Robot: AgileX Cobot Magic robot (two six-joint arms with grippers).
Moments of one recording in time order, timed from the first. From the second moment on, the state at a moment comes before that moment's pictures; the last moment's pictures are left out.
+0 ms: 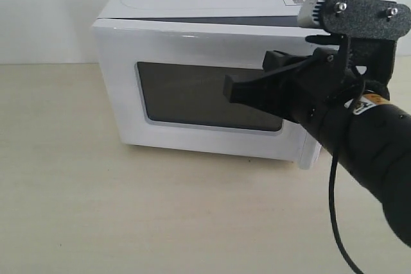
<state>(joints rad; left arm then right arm) -0.28 0.44 -0.53 -1.00 0.39 0.94 0.84 1.34 -0.56 0.95 -0.80 -0.44</state>
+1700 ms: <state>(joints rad) -0.28 0.44 -0.52 -1.05 0.36 0.94 0.74 1.63 -0.65 0.94 -1.07 -0.39</state>
